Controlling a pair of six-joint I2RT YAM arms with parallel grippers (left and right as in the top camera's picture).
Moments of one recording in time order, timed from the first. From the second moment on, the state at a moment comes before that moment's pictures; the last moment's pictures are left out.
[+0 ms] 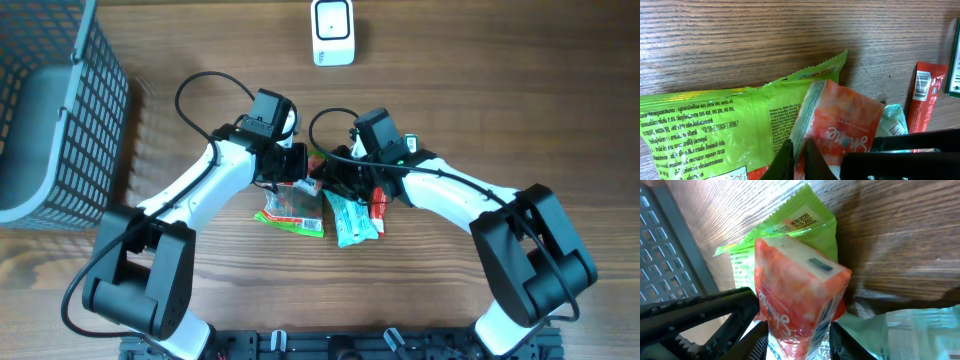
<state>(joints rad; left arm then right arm) -0.38 1.76 1.09 -0.58 0.24 -0.36 0.52 1.83 0.95 -0.10 -0.56 1.06</state>
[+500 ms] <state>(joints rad) -0.38 1.76 1.09 -0.58 0.23 -0.36 0.55 1.83 0.95 -0.09 -0.47 1.02</state>
